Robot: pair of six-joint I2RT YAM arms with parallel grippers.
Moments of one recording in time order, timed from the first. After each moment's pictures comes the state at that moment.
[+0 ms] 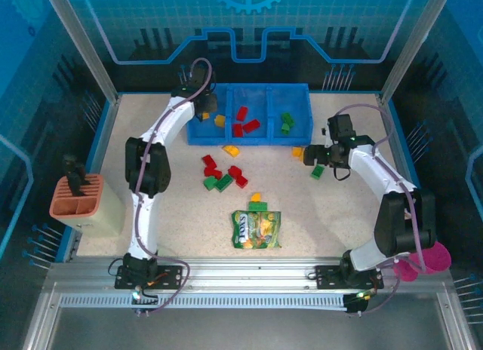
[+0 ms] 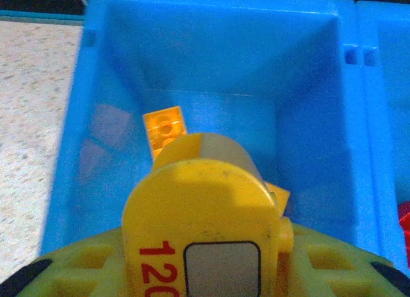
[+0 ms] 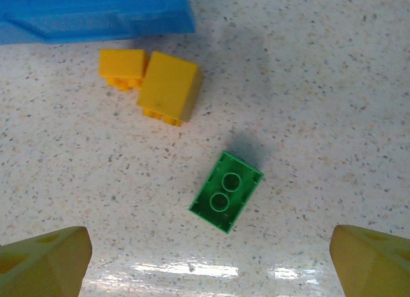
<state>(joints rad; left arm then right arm) -0.23 2.30 2.15 -0.73 -0.18 -0.32 0.11 1.52 1.11 -0.70 -0.01 0.20</state>
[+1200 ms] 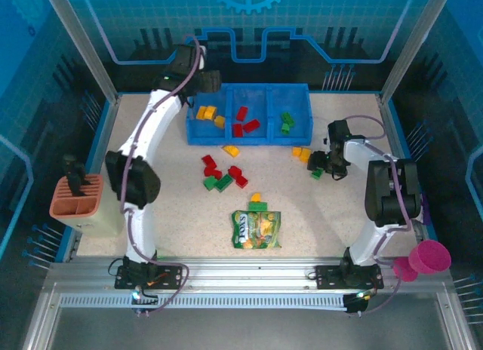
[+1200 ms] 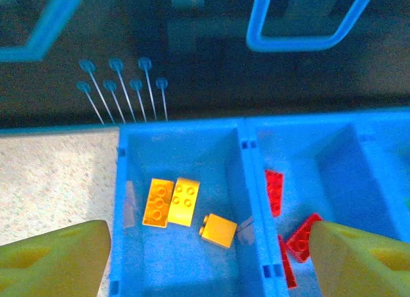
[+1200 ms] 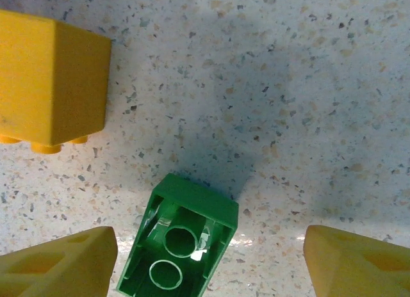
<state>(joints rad) -0.24 2.02 2.17 -0.74 -0.13 -0.19 0.04 1.79 1.13 -0.64 -0.07 0.26</state>
